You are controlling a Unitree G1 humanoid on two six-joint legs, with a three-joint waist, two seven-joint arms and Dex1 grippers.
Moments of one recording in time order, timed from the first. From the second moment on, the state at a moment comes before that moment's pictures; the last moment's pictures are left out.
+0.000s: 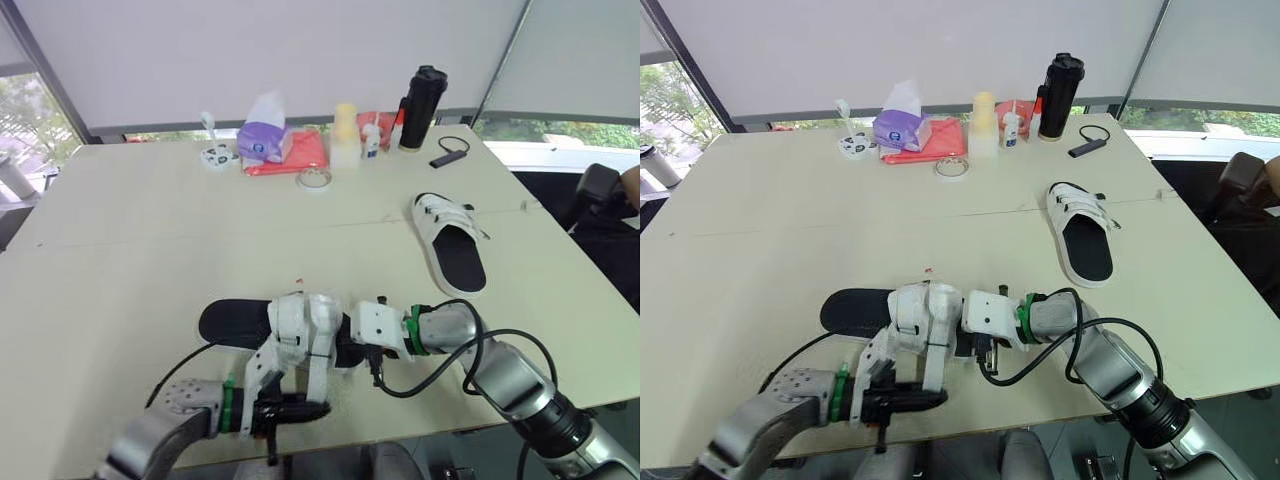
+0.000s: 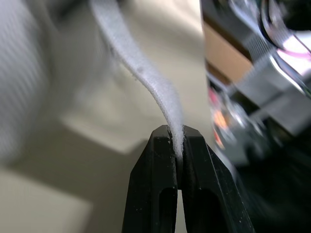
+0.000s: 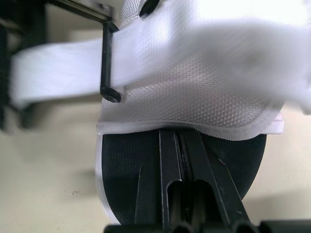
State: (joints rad) left arm 0.11 0.66 -0.27 -0.44 -0.57 0.66 -1.01; right arm -0.33 -0.65 0.46 -0.37 -0.02 0.45 0.97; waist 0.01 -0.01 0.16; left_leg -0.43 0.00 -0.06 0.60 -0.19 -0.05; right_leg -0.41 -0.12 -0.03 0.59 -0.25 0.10
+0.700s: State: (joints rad) left arm -0.02 0.79 -0.14 -0.57 -0.86 0.80 -1.11; right arm -0.36 -0.65 0.47 -0.33 -0.02 0.40 0.98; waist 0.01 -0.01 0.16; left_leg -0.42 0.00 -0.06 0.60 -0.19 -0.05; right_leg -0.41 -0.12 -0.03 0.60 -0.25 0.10
